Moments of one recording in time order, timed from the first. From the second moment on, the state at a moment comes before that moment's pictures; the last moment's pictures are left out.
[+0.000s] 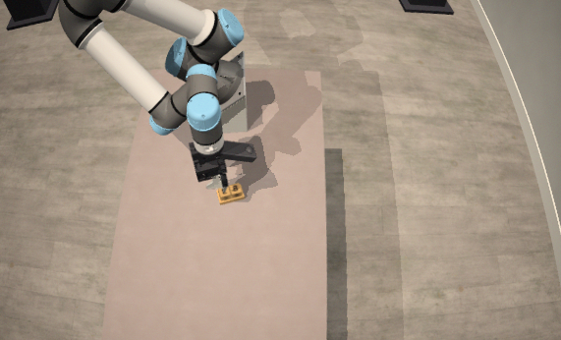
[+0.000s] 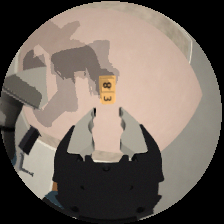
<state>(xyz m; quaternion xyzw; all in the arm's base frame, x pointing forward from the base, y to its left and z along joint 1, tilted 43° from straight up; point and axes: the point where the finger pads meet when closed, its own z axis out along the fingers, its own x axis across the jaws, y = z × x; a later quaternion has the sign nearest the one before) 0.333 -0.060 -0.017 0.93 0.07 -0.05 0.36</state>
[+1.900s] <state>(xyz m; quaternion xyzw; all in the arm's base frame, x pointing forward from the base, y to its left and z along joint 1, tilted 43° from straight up) 0.336 -0.020 0.025 0.93 0.07 -0.05 0.36</state>
